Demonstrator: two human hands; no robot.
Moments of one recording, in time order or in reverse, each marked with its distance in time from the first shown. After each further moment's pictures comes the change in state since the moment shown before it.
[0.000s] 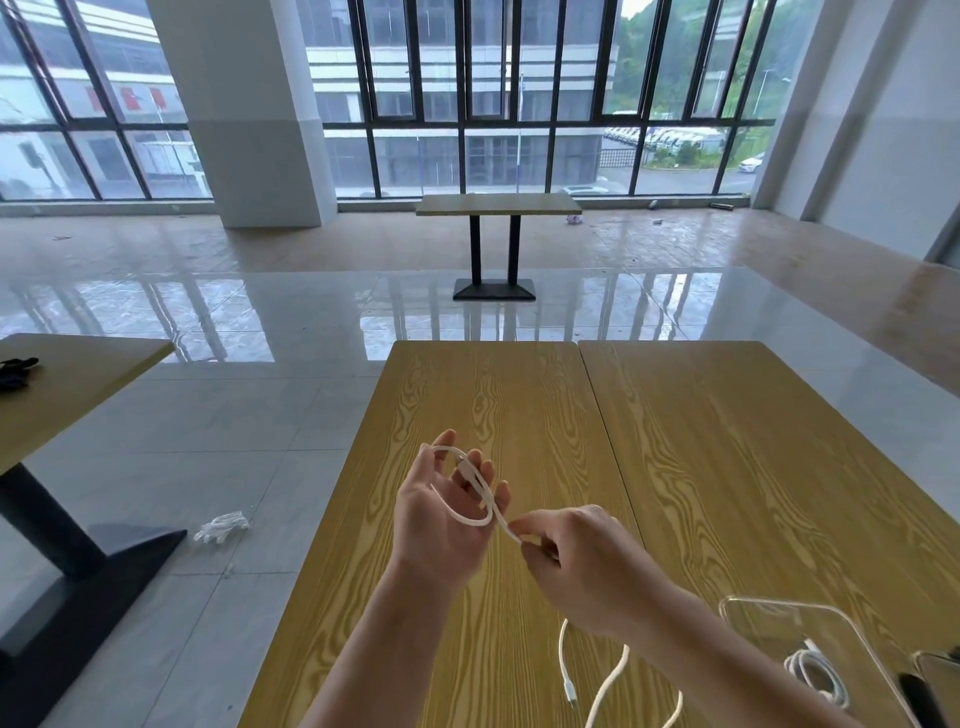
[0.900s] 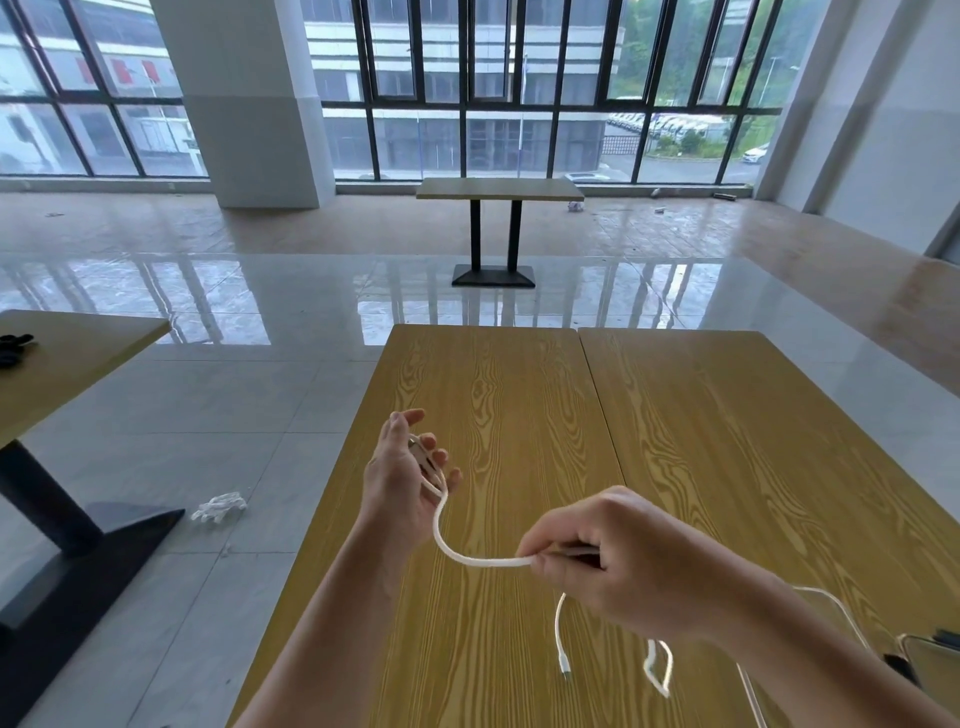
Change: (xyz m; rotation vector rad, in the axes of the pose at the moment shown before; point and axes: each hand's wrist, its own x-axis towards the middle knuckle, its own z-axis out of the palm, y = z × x) left_hand 0.015 0.029 -0.017 0.377 0.229 0.161; right_hand -0.028 -0.021 -0.047 0.040 -0.262 -0.160
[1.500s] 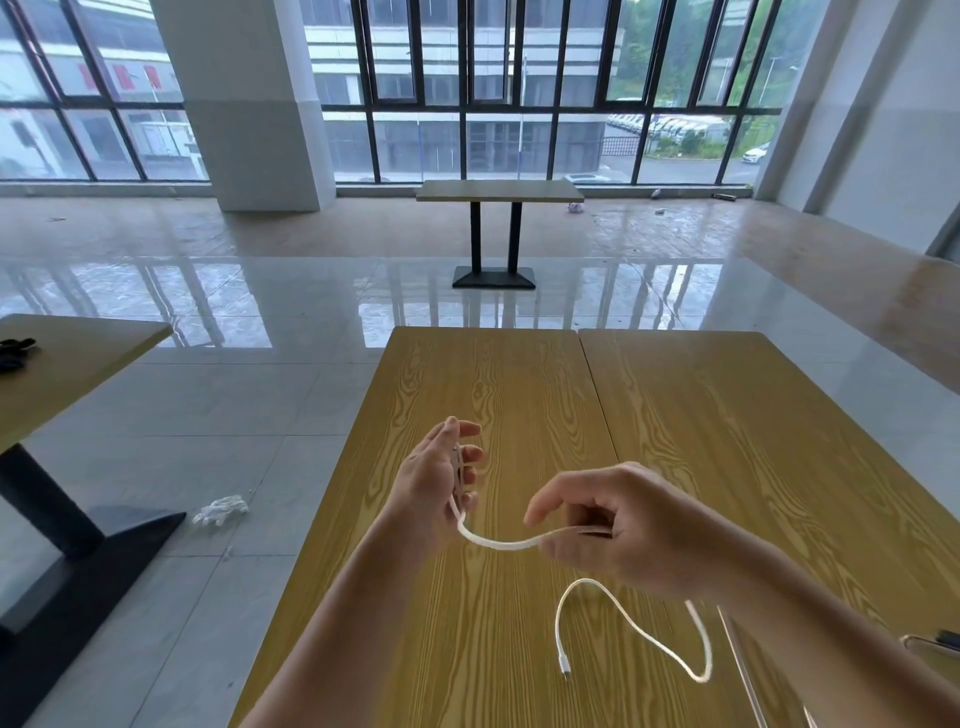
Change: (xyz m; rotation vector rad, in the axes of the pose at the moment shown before) left_hand -0.021 0.000 0.021 0.310 -0.162 -0.079; right_hand 0.008 0.024 -0.011 0.132 0.052 -0.034
